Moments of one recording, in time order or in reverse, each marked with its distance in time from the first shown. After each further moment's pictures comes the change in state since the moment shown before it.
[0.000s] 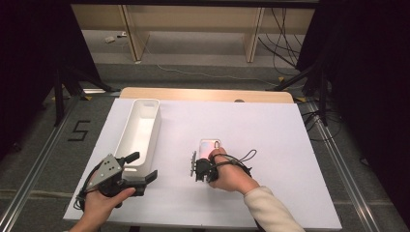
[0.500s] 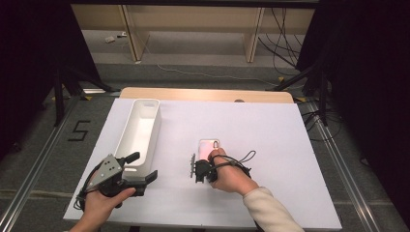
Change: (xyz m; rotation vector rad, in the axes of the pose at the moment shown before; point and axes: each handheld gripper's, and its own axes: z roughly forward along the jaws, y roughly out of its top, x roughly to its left) left arm 0.000 0.000 0.000 0.001 0.000 -0.001; right arm 0.004 0.002 -0.001 0.022 -0.050 -0.017
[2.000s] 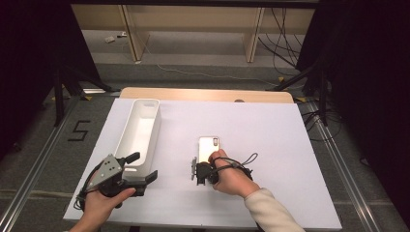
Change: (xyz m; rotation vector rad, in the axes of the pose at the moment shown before) left arm 0.000 0.000 0.000 0.003 -0.001 0.003; right arm 0.007 -0.004 -0.004 -0.009 -0.042 -0.014
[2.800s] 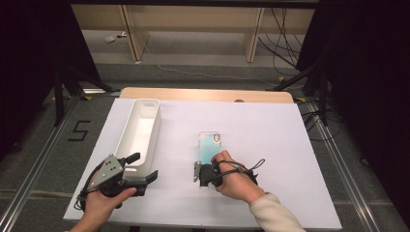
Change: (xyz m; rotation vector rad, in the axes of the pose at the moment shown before) left arm -0.001 0.000 0.000 0.024 0.018 0.005; right arm 0.010 -0.007 -0.016 -0.073 -0.100 -0.020
